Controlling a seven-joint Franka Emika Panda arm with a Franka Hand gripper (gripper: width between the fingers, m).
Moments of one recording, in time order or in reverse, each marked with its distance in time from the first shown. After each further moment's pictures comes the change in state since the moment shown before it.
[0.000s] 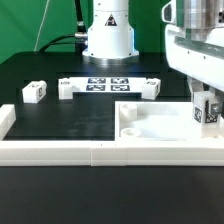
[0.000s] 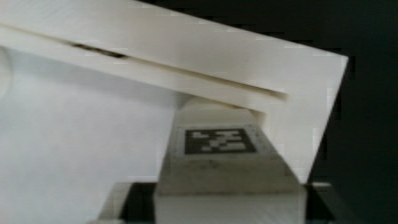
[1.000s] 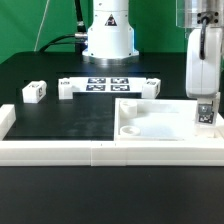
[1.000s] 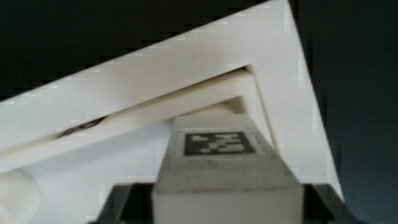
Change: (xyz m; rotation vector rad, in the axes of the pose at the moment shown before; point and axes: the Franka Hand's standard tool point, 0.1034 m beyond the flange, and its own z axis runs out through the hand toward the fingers) arm 0.003 0.000 -0.001 0.001 -0.002 0.368
